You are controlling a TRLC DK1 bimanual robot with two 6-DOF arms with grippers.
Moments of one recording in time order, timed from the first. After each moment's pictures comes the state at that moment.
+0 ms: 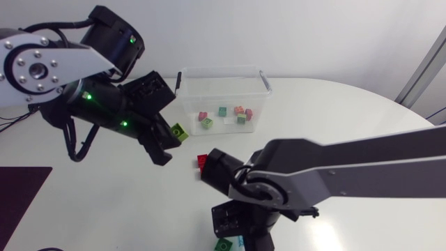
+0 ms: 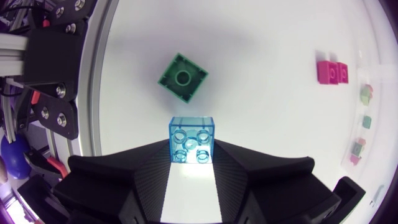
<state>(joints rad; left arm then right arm) -0.53 1.41 1.18 -0.77 0.12 0.46 0.98 1.69 0.96 -0.81 -0.01 -0.70</state>
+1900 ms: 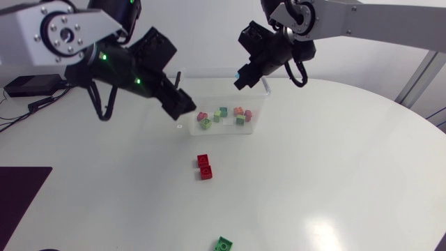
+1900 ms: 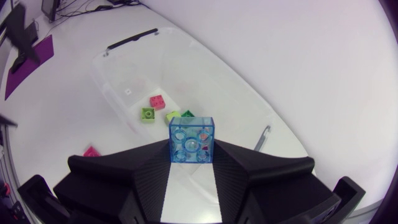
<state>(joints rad) -0.43 1.54 1.31 -0.60 0.19 0.41 0.42 1.98 1.80 -0.61 -0.04 -0.42</state>
